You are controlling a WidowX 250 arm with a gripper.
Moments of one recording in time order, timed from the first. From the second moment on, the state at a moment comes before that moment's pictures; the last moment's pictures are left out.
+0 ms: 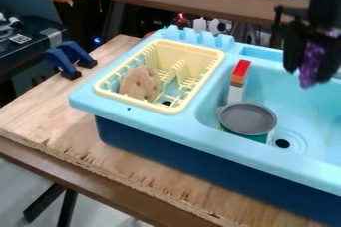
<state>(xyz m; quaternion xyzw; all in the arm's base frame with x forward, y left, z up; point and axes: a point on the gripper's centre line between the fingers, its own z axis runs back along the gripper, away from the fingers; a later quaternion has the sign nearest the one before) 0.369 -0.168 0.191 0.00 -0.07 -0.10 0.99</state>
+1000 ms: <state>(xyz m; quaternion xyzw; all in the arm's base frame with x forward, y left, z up) 0.406 -0.167 0.111 -0.06 -0.03 -0.16 0.98</state>
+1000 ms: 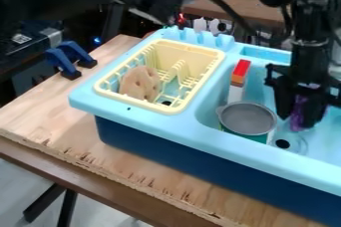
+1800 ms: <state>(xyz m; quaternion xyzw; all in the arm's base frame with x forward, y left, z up) 0.407 -0.152 0.146 -0.04 -0.11 -0.12 0.98</state>
